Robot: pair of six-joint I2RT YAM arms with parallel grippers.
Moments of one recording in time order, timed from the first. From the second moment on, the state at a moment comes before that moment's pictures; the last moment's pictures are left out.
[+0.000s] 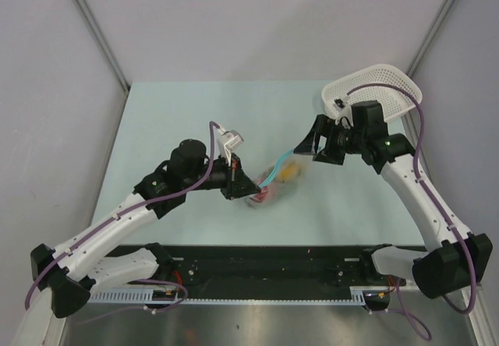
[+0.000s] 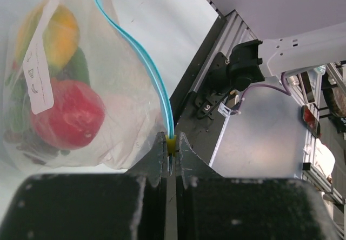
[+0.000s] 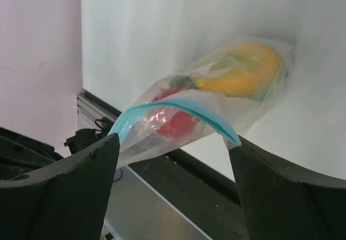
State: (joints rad) left arm -0.76 0.98 0.90 -0.30 0.51 -0.46; right arm 0.30 1.24 1.22 -0.69 -0.51 0.58
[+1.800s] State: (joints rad) left arm -0.88 1.13 1.08 -0.44 0.32 -0.41; right arm 0.52 1.23 1.09 -0.61 -0.33 0.83
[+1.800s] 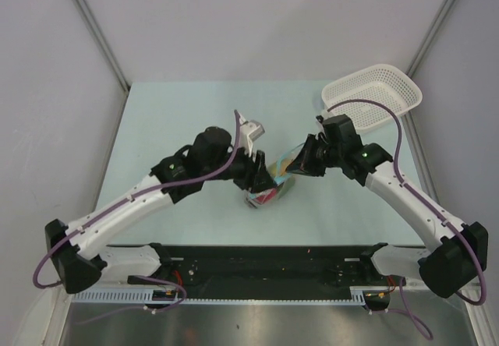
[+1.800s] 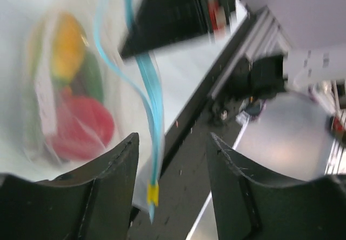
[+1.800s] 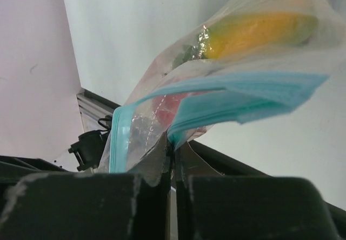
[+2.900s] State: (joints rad) left arm -0.65 1.48 1.59 -0.91 0.18 -0.30; right arm 0.49 1.41 1.23 -0.69 -0.41 0.52
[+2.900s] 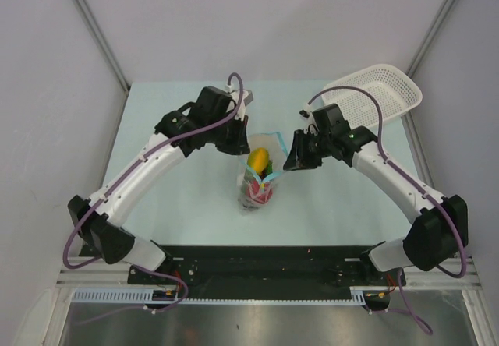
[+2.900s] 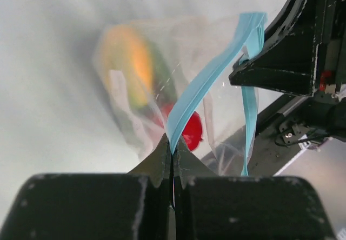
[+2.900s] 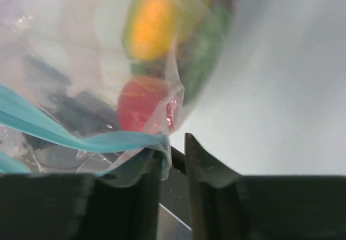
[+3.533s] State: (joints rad) left arm -0.63 1.50 1.43 -0.61 0.35 -0.52; right arm 0.63 1.37 1.46 -0.78 -0.23 0.52
